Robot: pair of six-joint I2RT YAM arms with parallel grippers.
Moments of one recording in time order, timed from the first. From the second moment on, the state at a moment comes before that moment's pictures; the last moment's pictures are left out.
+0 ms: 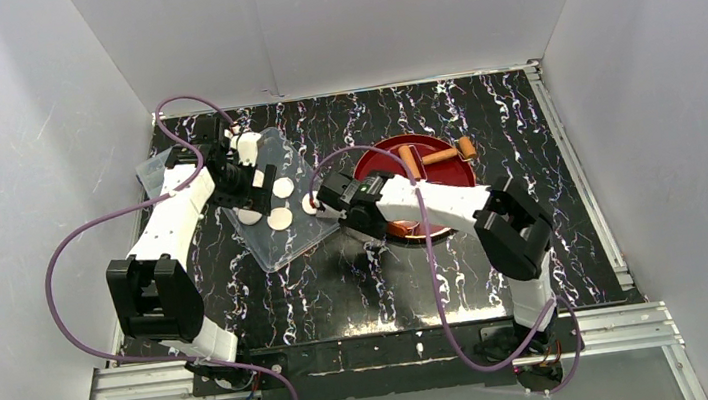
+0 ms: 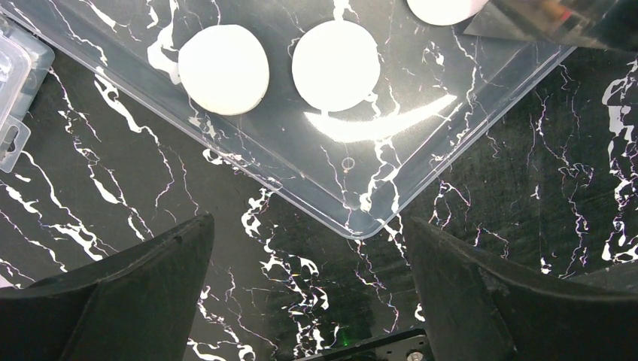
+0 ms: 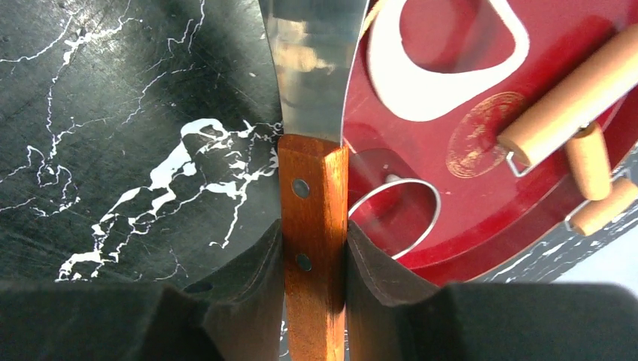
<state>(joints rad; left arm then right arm) -0.13 1.56 1.37 -1.03 0.13 0.21 1.00 1.90 1.49 -0.87 0.34 -0.16</state>
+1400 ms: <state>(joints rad) -0.11 1.56 1.37 -1.03 0.14 0.21 0.76 1.96 1.58 -0.98 -0.26 0.17</state>
